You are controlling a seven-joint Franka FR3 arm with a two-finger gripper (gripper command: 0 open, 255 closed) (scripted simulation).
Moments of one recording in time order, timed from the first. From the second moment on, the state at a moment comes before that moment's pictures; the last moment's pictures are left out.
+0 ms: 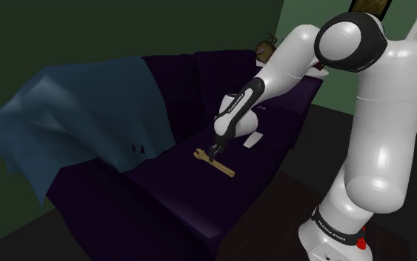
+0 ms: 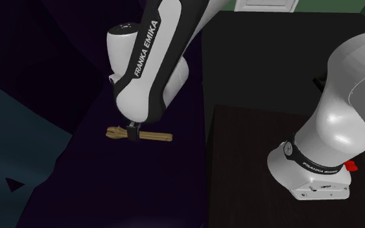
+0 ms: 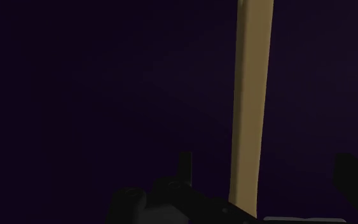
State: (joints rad) arm 0.04 0.29 -0.11 -2.43 0.19 2.84 -0.35
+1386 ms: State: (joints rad) arm 0.01 0.42 -0.06 -2.39 0.24 2.92 -0.40
